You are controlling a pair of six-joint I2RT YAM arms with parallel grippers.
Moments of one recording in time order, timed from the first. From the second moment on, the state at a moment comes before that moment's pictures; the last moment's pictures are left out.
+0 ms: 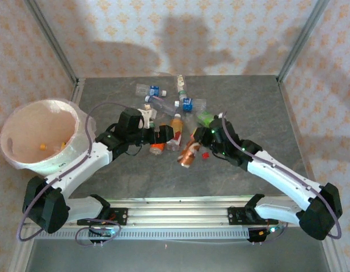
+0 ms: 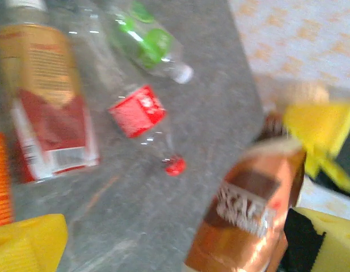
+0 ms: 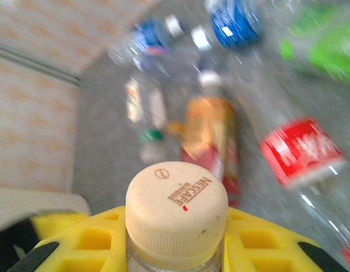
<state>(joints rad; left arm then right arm) -0.48 1.25 0.90 -0.27 0.51 -0.64 0.66 1.12 0.90 -0.28 0.05 0.96</state>
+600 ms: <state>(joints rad) -0.56 1.35 1.00 -0.12 0.76 -0.53 0.64 1.24 1.06 -0.07 -0.12 0.88</state>
